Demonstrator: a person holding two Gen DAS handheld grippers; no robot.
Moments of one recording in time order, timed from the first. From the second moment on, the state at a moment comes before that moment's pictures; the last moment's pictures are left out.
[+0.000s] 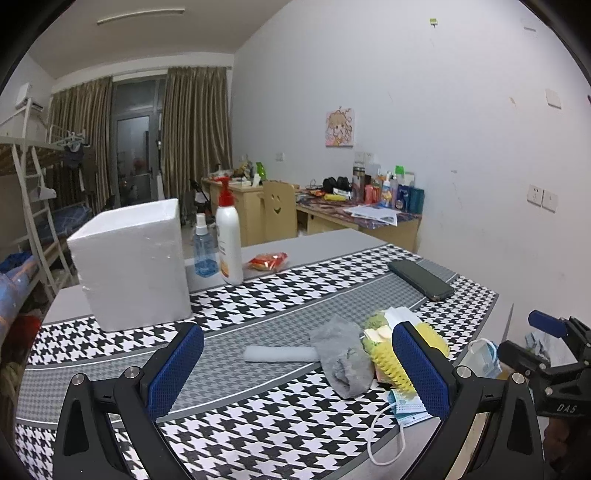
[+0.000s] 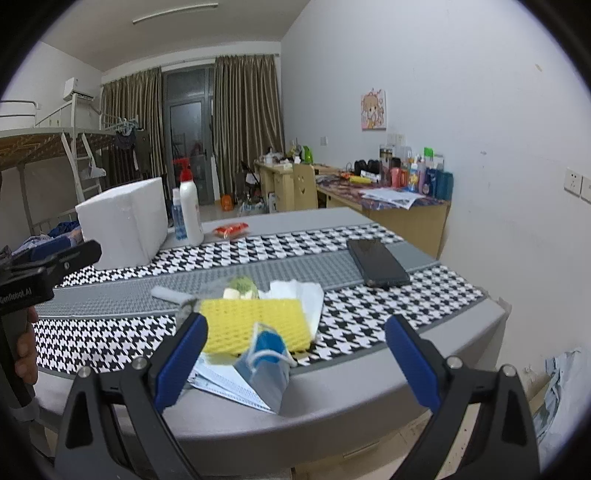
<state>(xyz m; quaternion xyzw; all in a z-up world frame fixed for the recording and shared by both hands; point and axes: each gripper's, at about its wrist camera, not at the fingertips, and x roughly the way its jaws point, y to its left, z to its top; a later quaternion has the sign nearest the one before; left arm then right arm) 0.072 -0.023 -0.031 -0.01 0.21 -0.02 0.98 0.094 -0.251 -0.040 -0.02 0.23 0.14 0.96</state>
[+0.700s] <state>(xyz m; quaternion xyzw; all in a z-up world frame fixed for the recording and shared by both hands) 0.123 -0.041 -0.067 0.00 0.28 -0.02 0.96 0.114 -0.252 -0.085 -0.01 0.31 0.16 0.94</state>
